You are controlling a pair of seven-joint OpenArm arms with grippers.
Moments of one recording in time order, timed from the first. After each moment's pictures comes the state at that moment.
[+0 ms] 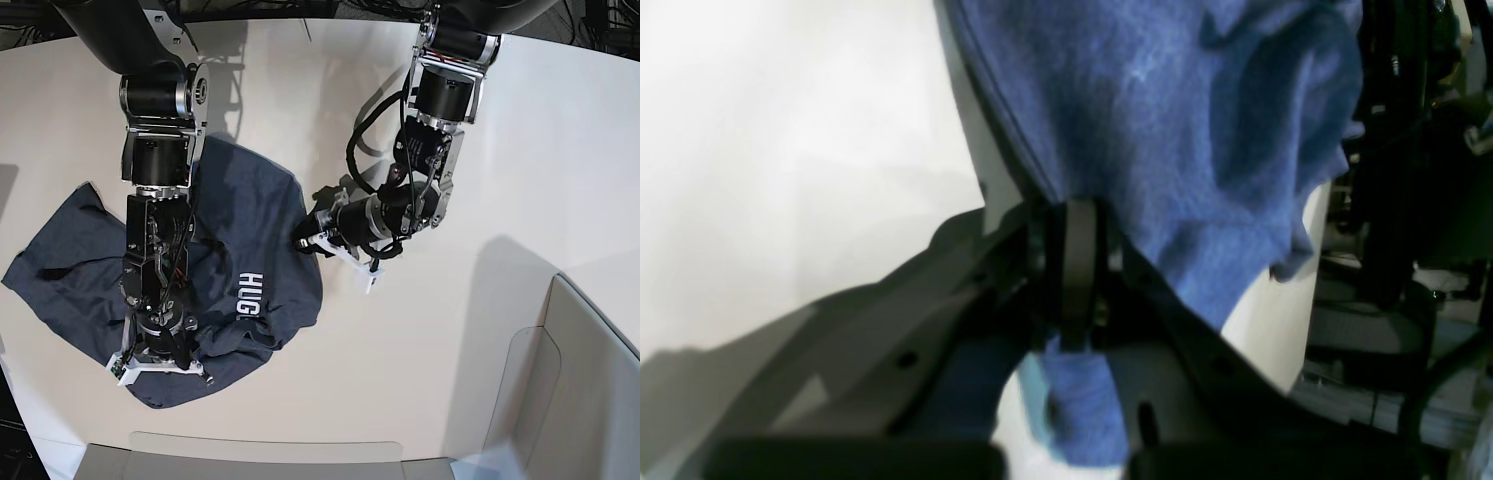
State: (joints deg) left arm -17.0 0.9 10.2 64.0 -54.9 -2.2 47.5; right arm 32.4 -0.8 7.6 66.1 25.5 -19.8 -27.3
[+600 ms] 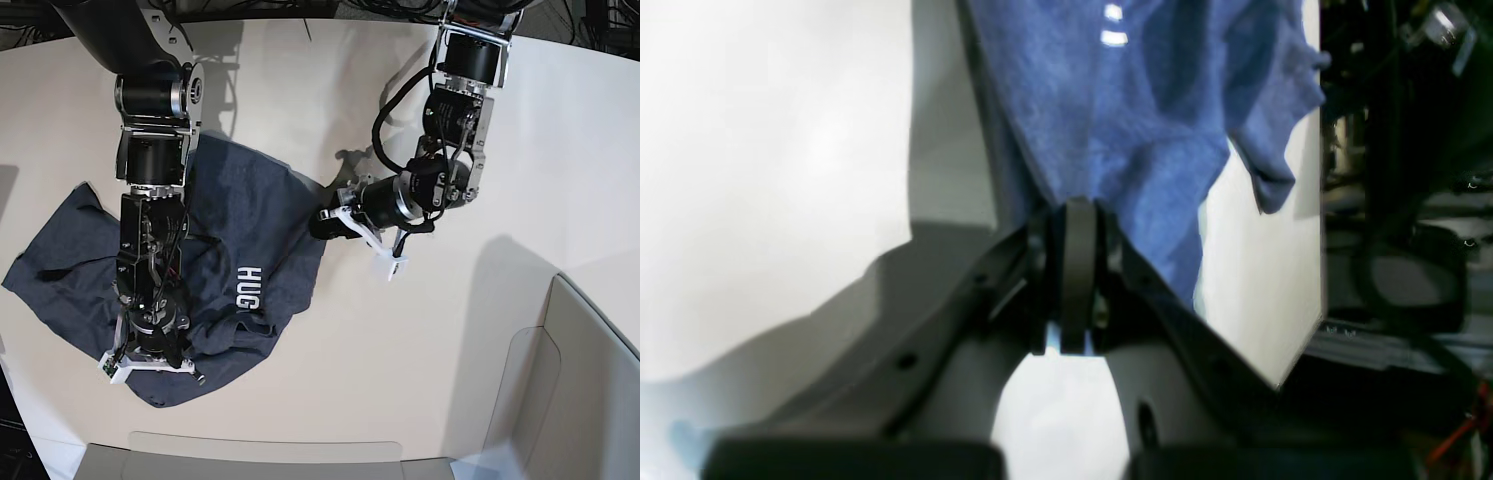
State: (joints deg) left arm -8.0 -6.9 10.4 86.6 -55.4 -1.5 52.8; right arm 32.2 0.3 7.6 66.4 25.6 -19.8 -27.2
